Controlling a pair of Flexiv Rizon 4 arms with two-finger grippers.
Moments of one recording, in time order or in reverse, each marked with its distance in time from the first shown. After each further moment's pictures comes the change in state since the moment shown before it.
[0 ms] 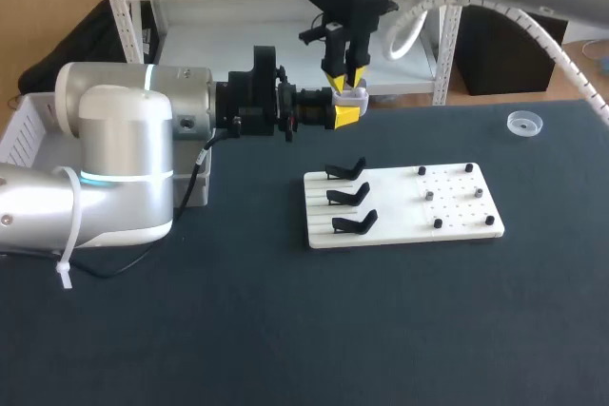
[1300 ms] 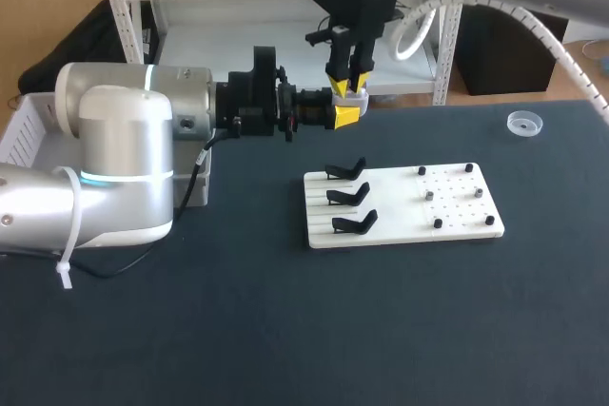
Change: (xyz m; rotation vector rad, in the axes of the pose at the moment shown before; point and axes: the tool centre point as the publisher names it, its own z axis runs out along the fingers) left arm 0.001 0.000 0.000 0.000 0.001 -0.001; right arm 0.002 -0.004 0.010 -0.049 0.006 0.030
